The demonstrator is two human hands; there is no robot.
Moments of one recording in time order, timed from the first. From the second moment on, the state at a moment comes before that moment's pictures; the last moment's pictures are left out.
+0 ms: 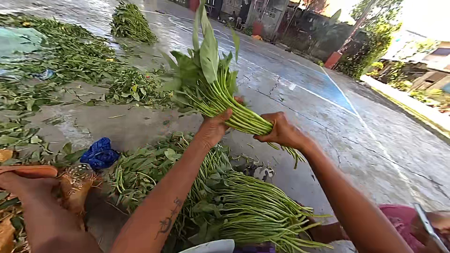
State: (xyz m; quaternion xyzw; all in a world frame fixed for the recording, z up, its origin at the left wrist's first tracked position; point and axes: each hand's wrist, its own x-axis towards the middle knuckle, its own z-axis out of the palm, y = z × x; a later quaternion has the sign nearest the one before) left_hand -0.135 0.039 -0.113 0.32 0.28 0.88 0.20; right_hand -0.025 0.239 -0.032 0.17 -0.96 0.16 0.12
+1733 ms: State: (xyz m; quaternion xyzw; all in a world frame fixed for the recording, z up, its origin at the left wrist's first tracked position) left_hand -0.098 0.051 -0.246 0.40 0.82 0.29 0.29; right_hand 0.183 0.186 -0.145 -0.11 -0.88 0.45 -0.08
